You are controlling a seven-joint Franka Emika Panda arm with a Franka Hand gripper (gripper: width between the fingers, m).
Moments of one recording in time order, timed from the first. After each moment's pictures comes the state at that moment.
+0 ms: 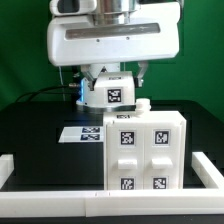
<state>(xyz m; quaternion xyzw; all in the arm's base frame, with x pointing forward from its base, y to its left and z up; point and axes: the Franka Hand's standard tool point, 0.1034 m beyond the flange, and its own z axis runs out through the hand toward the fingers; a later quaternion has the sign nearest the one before) 0.554 -0.007 0.164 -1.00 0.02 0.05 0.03</state>
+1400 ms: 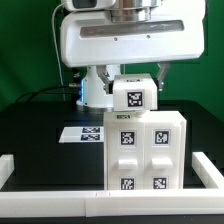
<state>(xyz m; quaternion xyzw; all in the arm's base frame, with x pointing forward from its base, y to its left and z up) 0.602 0.024 0.168 -1.00 0.02 0.04 0.03</state>
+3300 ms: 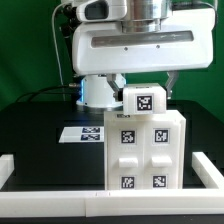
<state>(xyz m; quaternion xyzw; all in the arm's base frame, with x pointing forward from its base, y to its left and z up) 0.596 0.032 0.155 -1.00 0.03 0.04 0.03</state>
